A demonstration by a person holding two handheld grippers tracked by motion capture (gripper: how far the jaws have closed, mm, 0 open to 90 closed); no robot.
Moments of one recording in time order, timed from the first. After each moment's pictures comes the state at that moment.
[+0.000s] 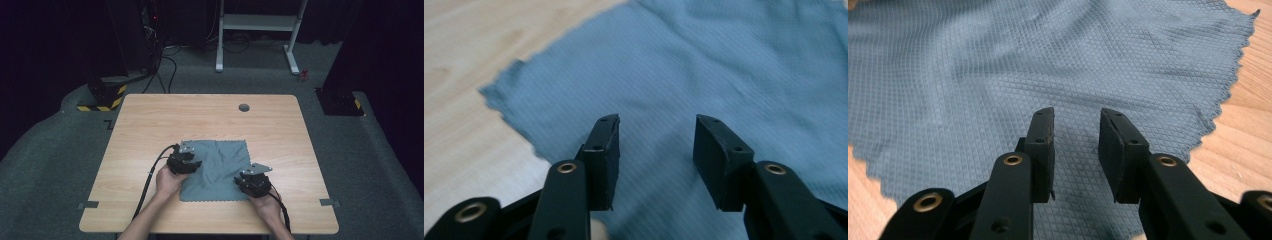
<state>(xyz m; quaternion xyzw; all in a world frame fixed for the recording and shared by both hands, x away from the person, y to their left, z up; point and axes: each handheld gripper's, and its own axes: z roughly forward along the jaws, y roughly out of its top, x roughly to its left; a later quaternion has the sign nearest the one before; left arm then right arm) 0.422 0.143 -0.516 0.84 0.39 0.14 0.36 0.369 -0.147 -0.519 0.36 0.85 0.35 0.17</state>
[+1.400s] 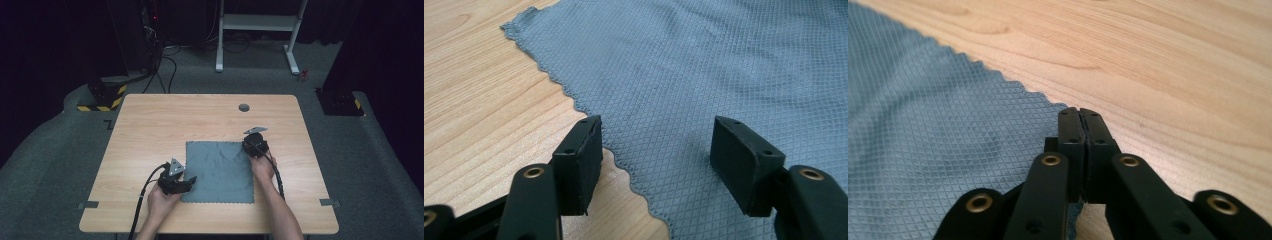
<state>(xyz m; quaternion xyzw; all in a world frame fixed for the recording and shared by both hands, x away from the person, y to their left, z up) 0.366 0.159 -0.527 0.82 0.40 0.19 0.37 0.501 -0.142 -0.512 0.46 0.82 0.29 0.21</state>
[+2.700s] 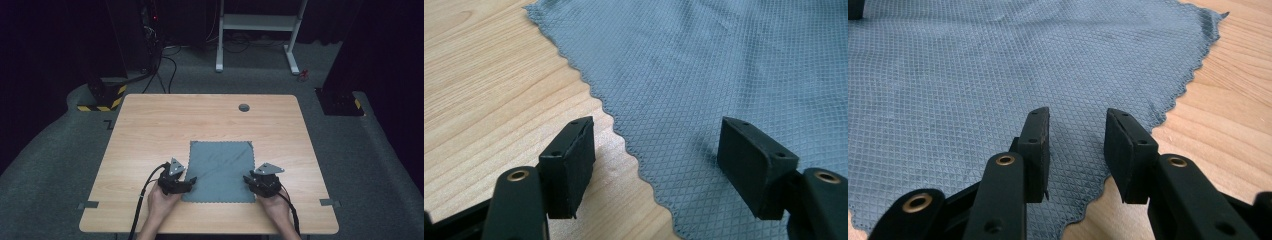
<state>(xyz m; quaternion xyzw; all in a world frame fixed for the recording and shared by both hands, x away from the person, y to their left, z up) 0.366 0.159 -0.527 0.82 0.40 0.19 0.37 0.372 -0.178 -0.523 0.38 0.83 0.36 0.18</state>
